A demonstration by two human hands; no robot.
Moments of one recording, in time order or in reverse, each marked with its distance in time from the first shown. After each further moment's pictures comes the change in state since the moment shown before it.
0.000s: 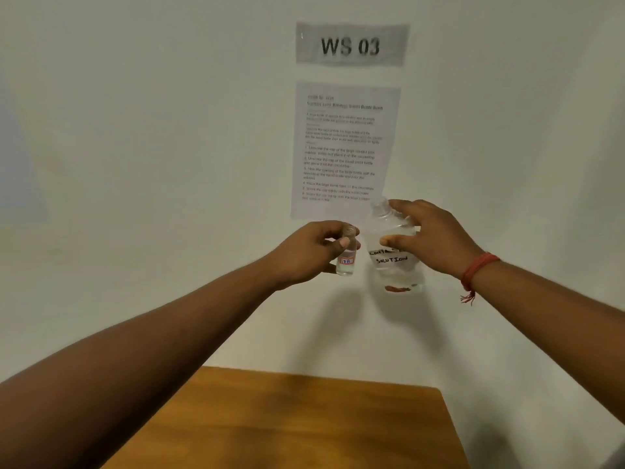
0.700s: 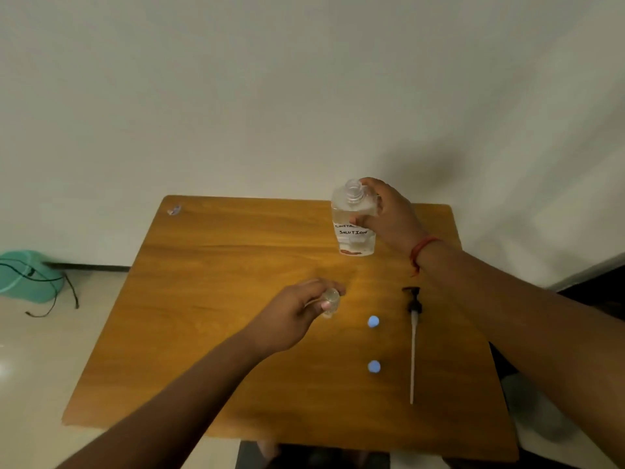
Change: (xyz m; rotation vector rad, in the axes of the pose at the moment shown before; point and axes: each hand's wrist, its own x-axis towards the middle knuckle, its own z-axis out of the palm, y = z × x) left_hand -0.224 -0.241 0.155 0.073 -0.260 -0.223; right_hand -0.183 0.100 0.253 0.434 -0.376 0.434
